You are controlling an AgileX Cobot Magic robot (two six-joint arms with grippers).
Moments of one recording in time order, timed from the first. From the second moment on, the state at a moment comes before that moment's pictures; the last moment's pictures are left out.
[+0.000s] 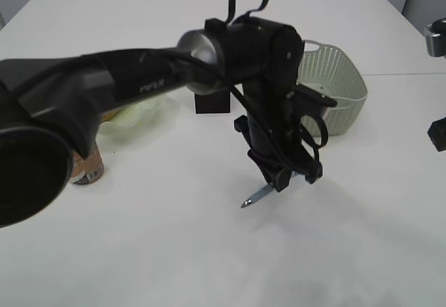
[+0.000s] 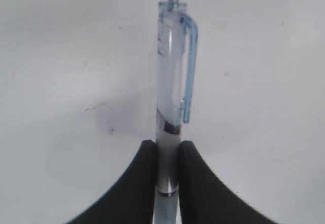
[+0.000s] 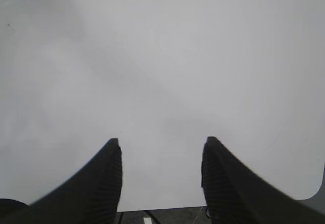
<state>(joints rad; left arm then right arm) -0.85 2.51 -2.23 -0.09 1.23 0.11 0.32 1.32 -1.05 -0.32 1.23 0.31</state>
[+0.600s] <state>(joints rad) -0.79 2.22 -2.09 -0.14 1.23 -0.03 0.32 1.32 -1.05 -0.32 1.23 0.31</state>
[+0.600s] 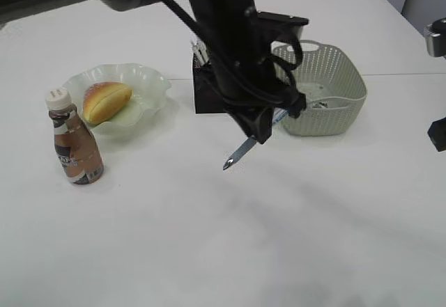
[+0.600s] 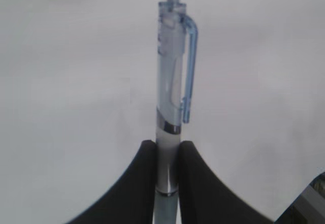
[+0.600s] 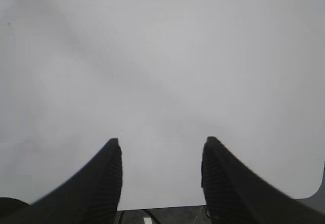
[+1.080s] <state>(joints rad) -0.77 1.95 -1.52 -0.17 0.57 0.02 0.32 1.32 -1.05 -0.32 1.23 0.31</state>
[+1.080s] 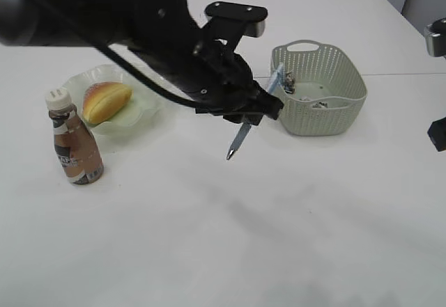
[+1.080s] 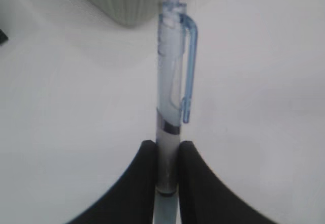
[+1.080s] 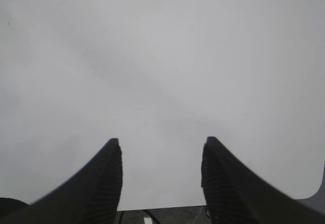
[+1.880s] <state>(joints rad) -0.64 1.93 -1.13 -0.20 -0.77 0.06 0.32 1.32 -1.05 -0.37 1.23 0.31</state>
